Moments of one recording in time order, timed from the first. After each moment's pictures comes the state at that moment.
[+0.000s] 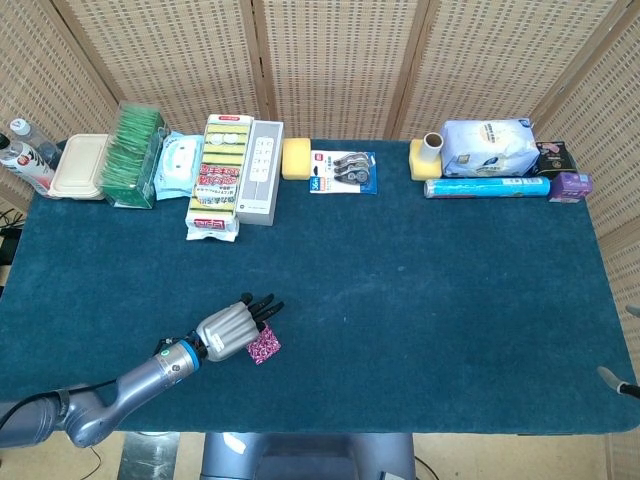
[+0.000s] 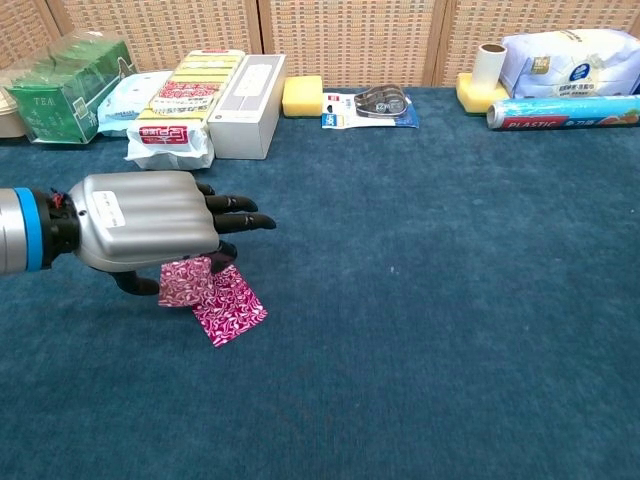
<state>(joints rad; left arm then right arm) -0.84 -1.40 0.07 -1.63 1.40 0.79 0.88 -0.04 -0.89 0.10 -1.75 -1.40 1.53 0.19</state>
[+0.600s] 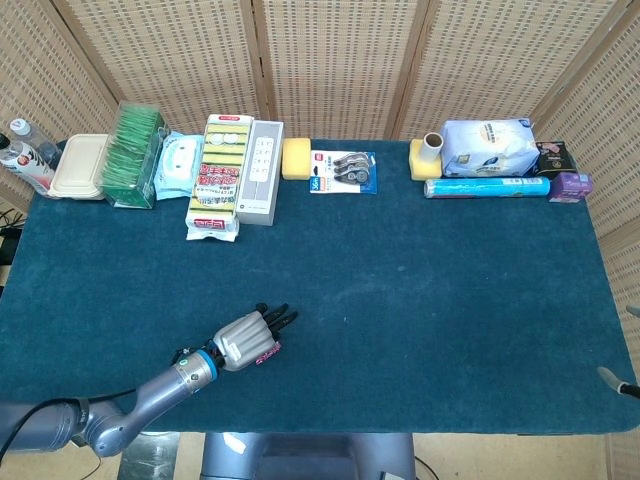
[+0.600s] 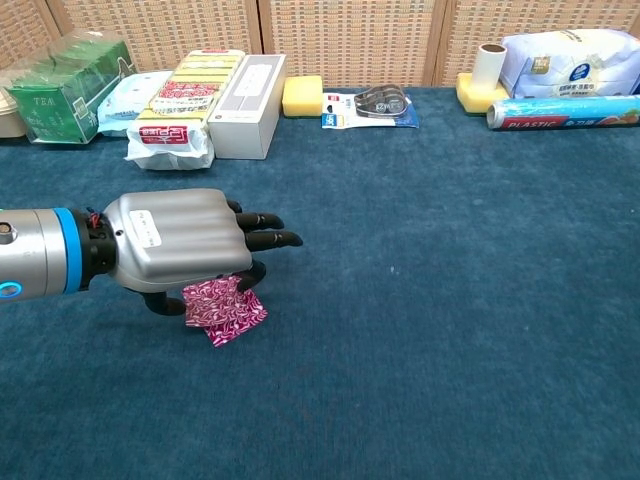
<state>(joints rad) -0.87 -1.46 0.05 -1.69 1.26 0.79 1.03 -0.05 -0.89 0.10 -1.75 -1.40 1.53 0.20</state>
